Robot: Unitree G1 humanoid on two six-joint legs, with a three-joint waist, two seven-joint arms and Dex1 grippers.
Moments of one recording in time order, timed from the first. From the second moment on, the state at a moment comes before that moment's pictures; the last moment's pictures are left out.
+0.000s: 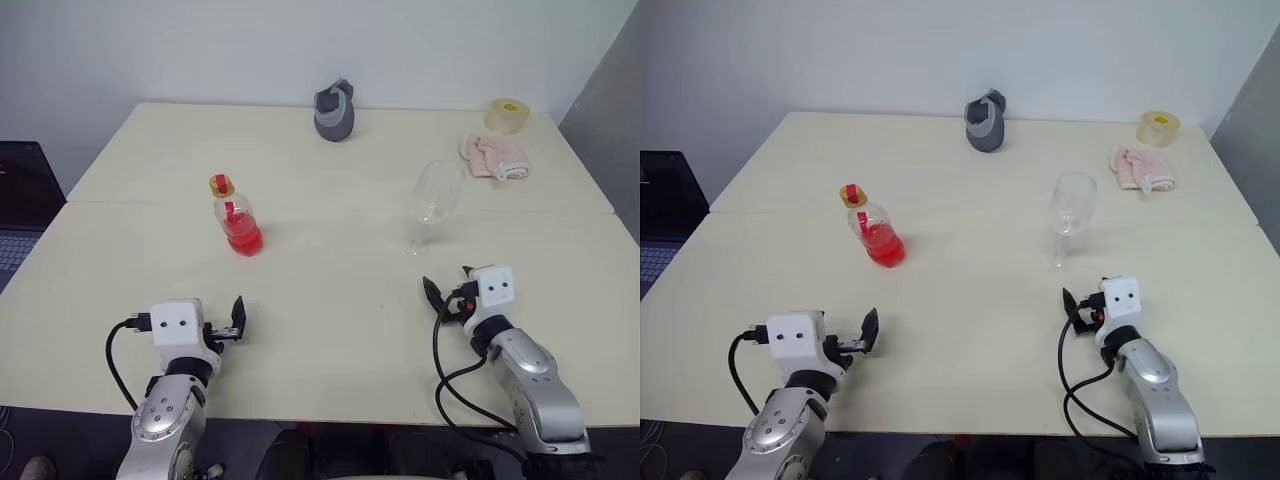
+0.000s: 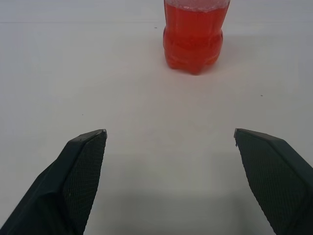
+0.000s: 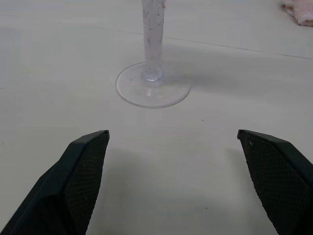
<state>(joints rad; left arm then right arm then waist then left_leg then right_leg) 0.29 0.15 0.17 -0.64 -0.15 0.53 -0.05 0.03 -0.25 -0.05 -0.33 0.15 0.38 0.26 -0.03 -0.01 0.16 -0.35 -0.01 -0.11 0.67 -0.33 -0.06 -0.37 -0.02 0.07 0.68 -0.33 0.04</state>
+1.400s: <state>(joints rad) 0.16 0.29 0.23 -0.50 -0.19 0.40 -0.21 0.03 -0.25 -0.04 -0.35 0.16 0.40 0.28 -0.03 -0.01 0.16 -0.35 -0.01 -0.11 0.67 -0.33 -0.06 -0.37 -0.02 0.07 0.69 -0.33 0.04</state>
